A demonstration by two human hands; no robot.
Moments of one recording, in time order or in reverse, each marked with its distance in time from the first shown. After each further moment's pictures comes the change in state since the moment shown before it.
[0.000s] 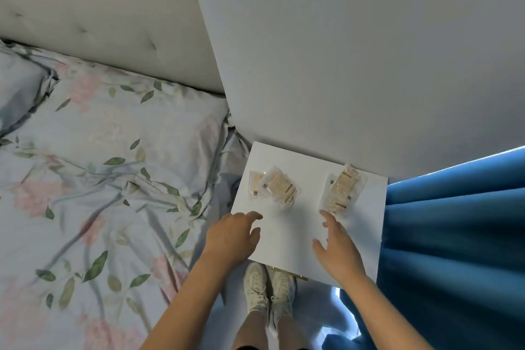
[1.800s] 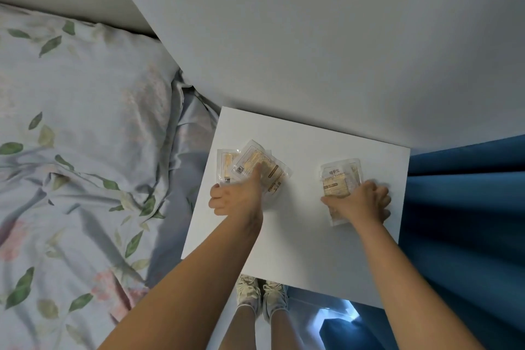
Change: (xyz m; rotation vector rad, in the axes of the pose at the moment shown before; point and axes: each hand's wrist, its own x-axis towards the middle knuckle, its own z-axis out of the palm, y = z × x) left_hand 0.192 0.043 0.112 -0.903 0.240 -1.122; right_hand 0.164 0.083 0.020 -0.071 0.133 0.543
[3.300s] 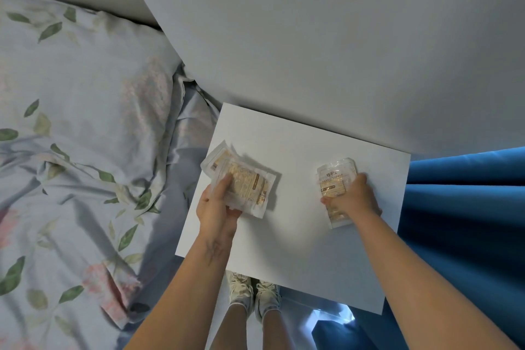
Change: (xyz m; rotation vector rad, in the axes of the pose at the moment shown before) left_hand 0.025 -0.042 -0.032 -0.957 -0.519 0.013; right_hand 0.022 -0.007 0.001 0.057 -0.125 -0.052
